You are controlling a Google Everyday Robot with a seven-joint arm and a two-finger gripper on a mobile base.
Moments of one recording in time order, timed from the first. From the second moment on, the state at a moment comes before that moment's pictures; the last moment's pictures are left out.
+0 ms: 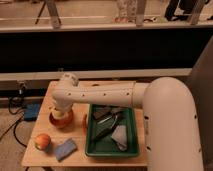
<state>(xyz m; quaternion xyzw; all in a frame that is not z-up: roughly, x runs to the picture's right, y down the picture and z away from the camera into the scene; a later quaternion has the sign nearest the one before) -0.245 0.118 0.785 -0.13 -0.27 -0.45 0.84</state>
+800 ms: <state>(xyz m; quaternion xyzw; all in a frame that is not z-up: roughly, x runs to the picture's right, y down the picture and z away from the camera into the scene) -0.243 0.121 0.781 -0.12 -0.29 -0.45 0.84</state>
